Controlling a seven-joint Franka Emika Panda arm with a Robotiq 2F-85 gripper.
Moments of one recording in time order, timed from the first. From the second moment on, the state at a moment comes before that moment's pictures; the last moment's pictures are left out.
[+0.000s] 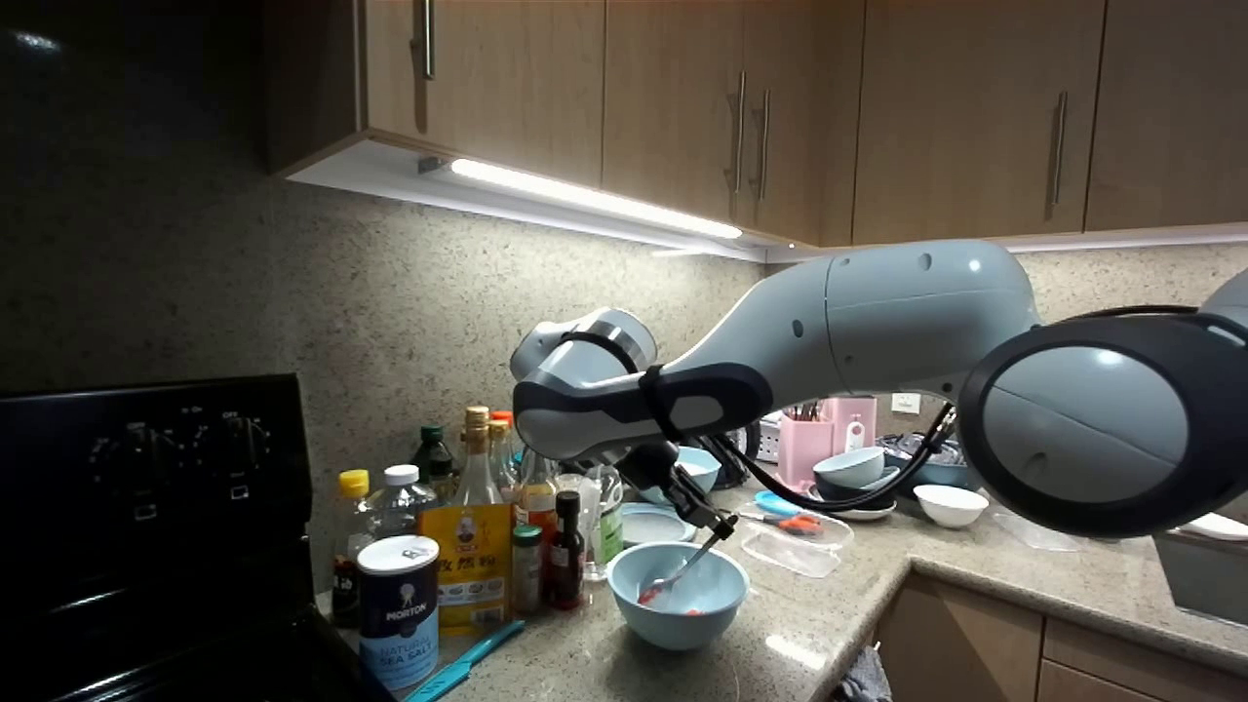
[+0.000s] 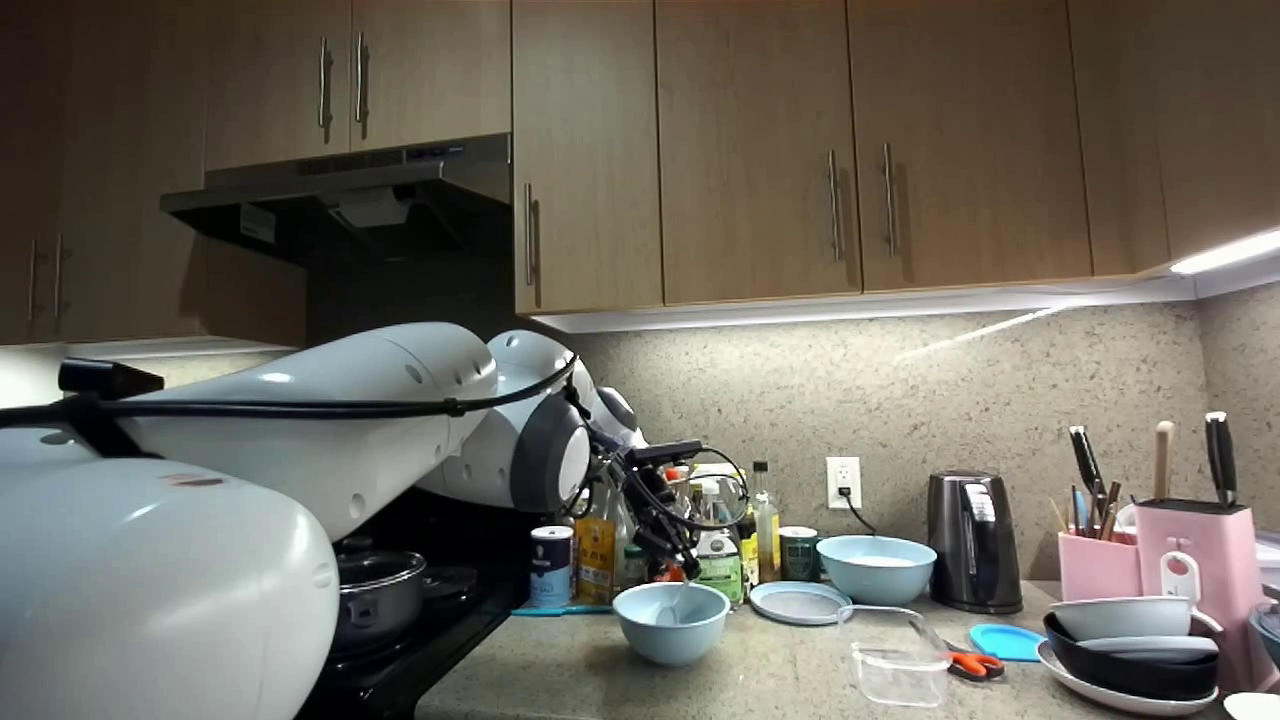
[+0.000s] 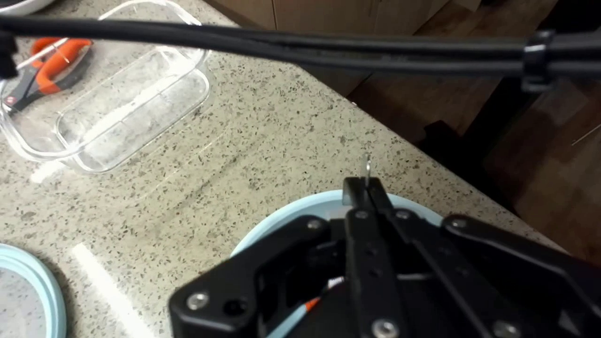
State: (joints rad) arm 0.28 1.18 0.22 -0.56 -0.81 1.18 -0.76
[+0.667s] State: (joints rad) arm 0.28 1.19 0.15 -0.52 -0.81 1.07 -0.60
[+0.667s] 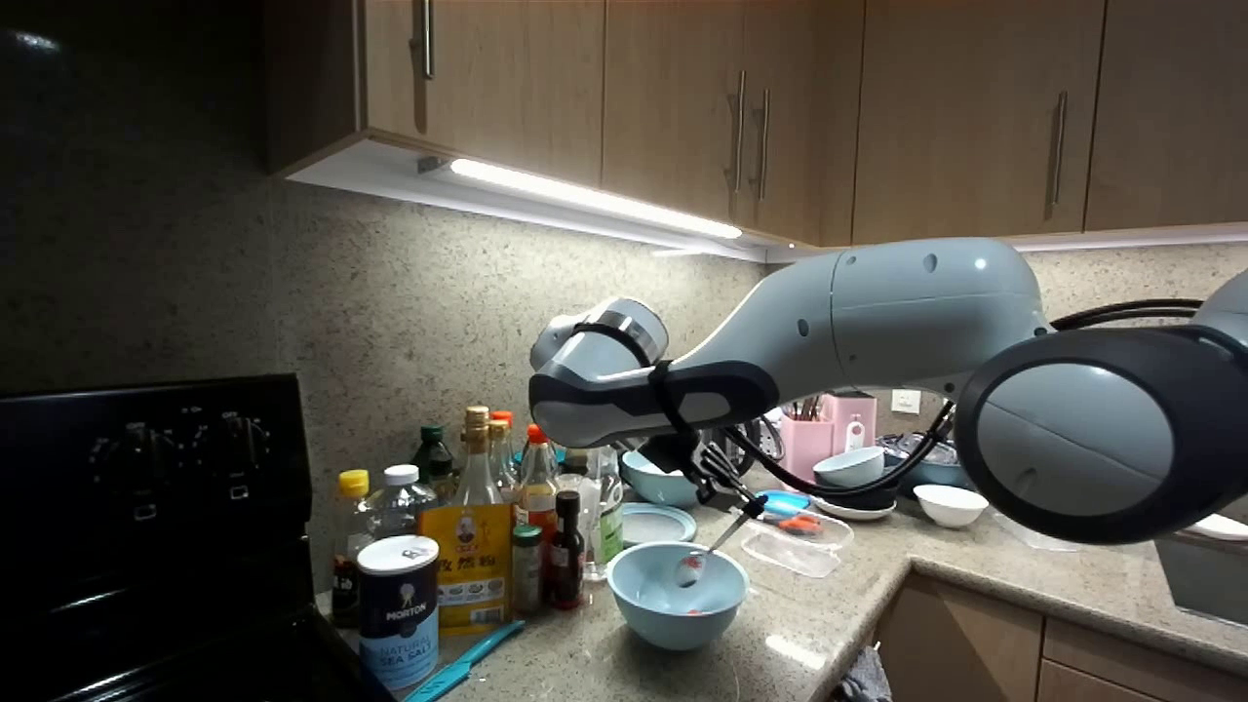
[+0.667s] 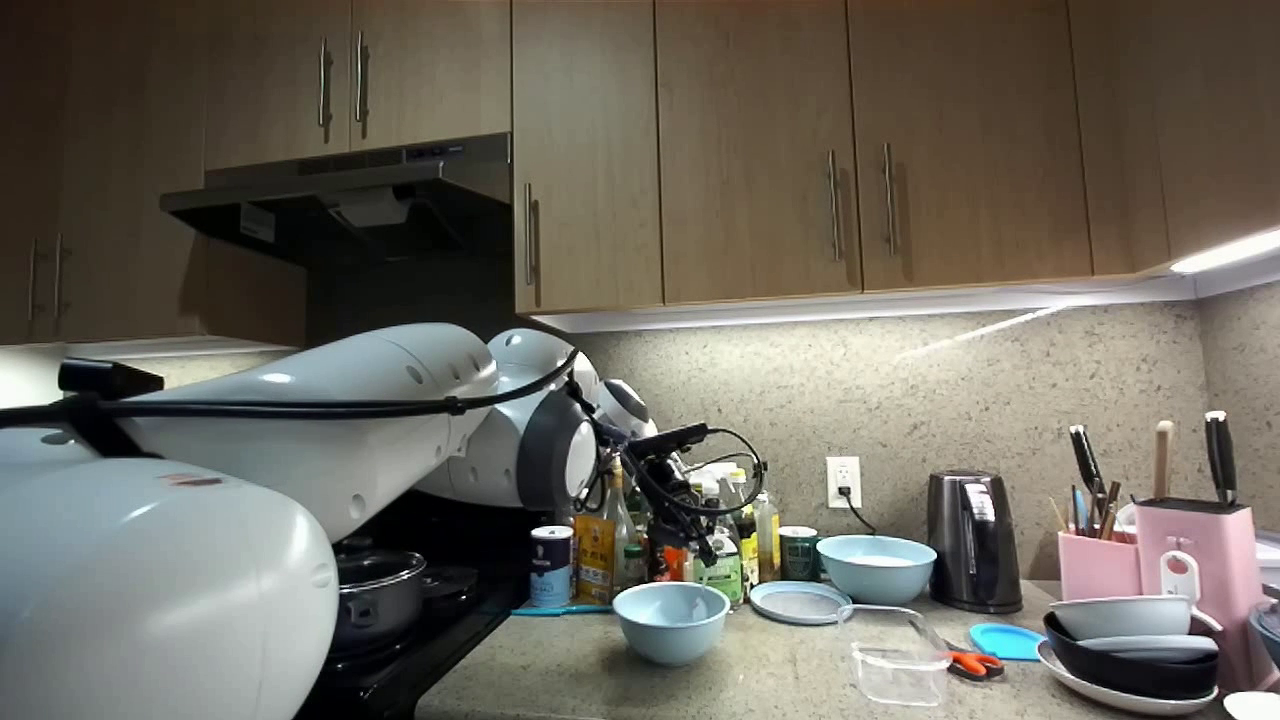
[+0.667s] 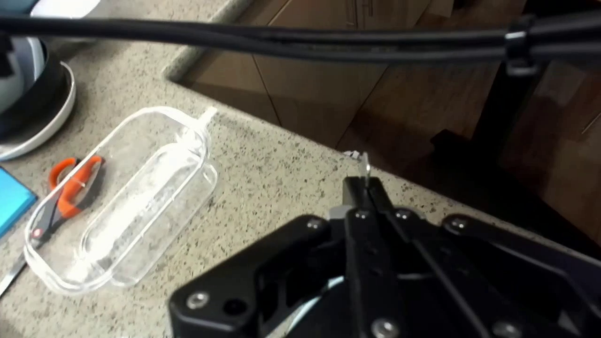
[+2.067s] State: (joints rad) arm 0.46 1.27 0.01 -0.52 -0.82 0.93 -0.67
